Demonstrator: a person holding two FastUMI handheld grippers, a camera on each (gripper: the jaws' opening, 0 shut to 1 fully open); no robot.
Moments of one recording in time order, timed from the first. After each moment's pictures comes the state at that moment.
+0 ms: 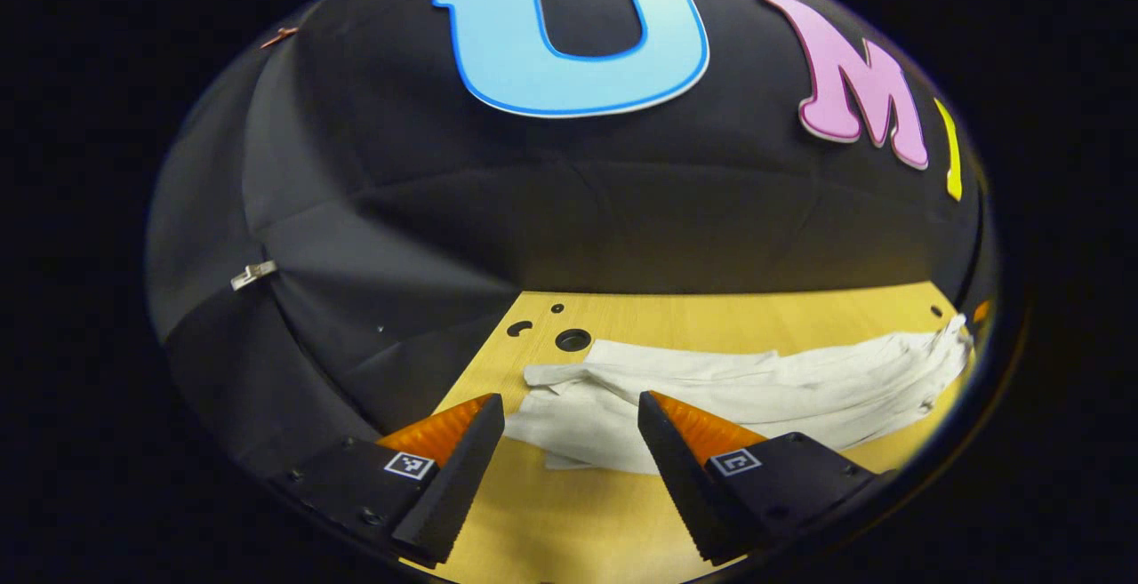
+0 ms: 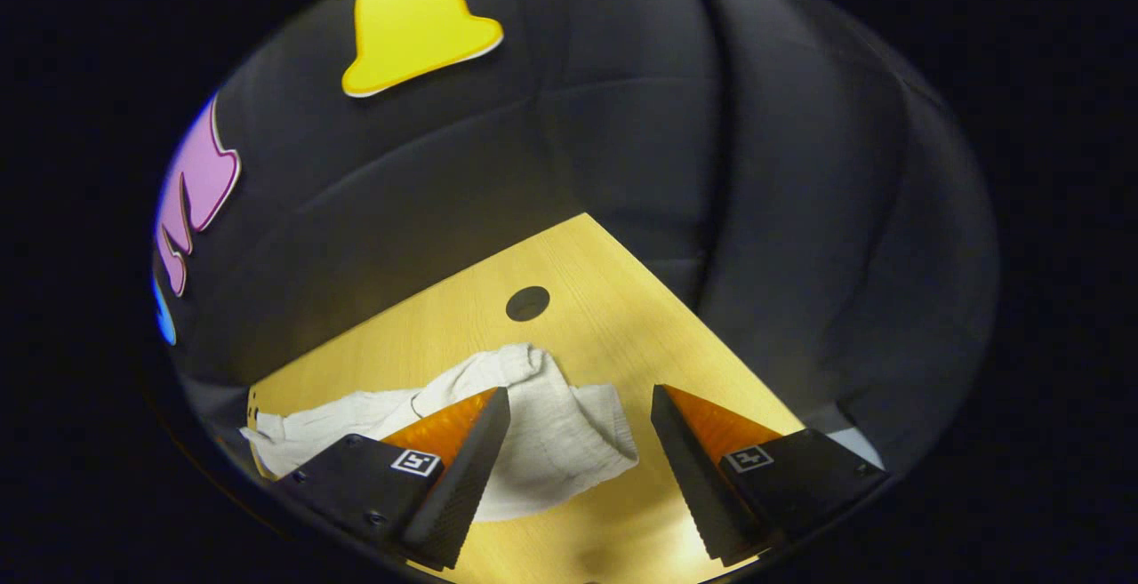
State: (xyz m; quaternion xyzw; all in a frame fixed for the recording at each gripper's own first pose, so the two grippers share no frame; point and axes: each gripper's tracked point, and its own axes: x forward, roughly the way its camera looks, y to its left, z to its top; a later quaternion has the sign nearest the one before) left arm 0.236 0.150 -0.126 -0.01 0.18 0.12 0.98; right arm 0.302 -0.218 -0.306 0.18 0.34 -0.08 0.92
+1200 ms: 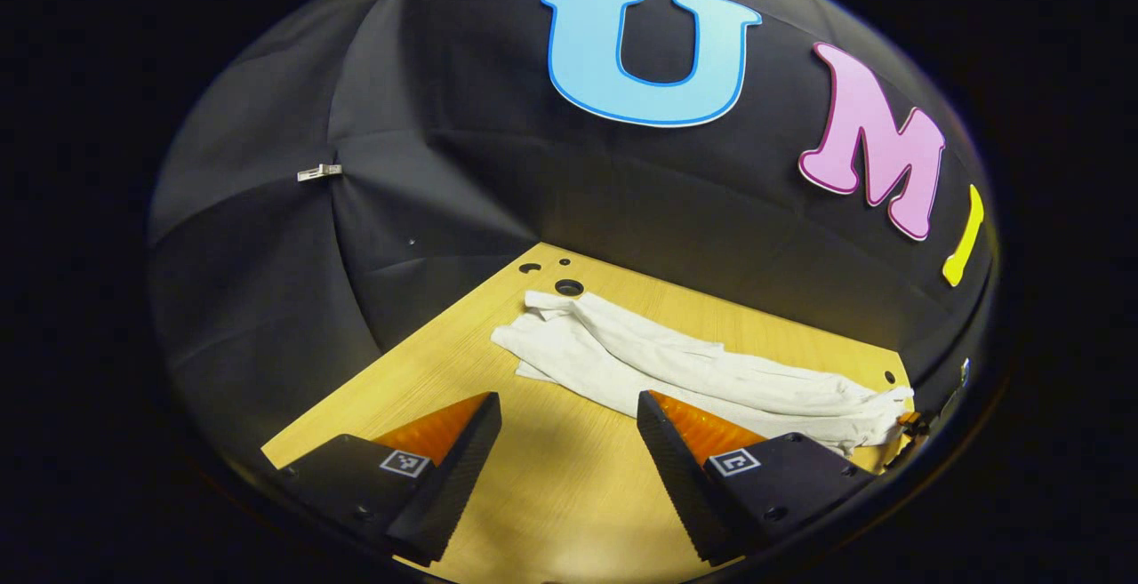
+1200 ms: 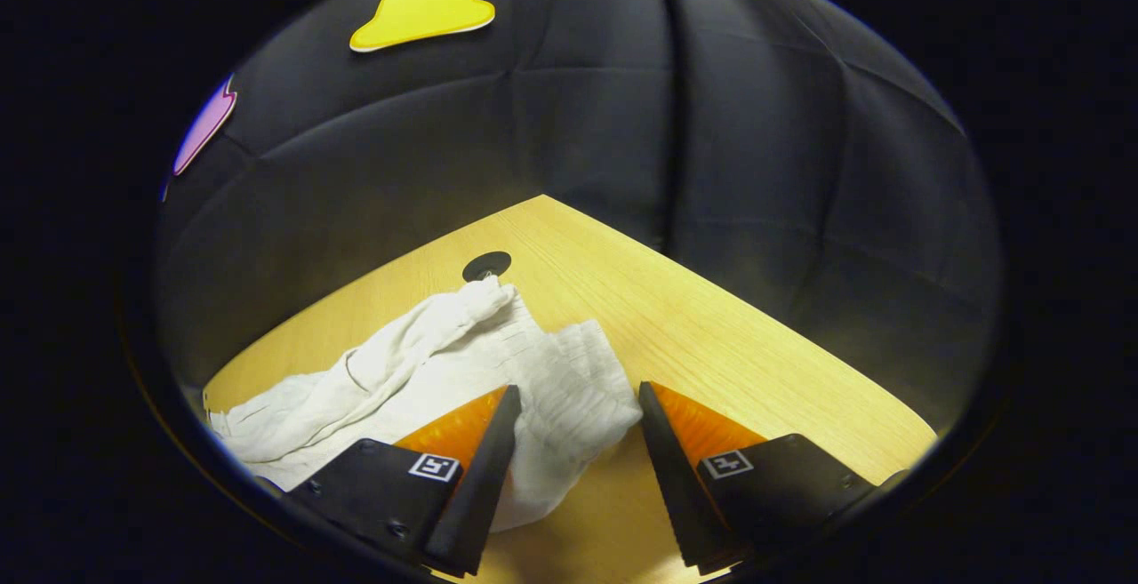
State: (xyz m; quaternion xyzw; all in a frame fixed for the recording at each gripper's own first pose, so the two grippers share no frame) left arm 0.137 0.099 -0.137 -0.12 0.21 0.17 0.96; right arm 0.295 -0.204 -0.371 0.13 0.31 -0.16 0.93
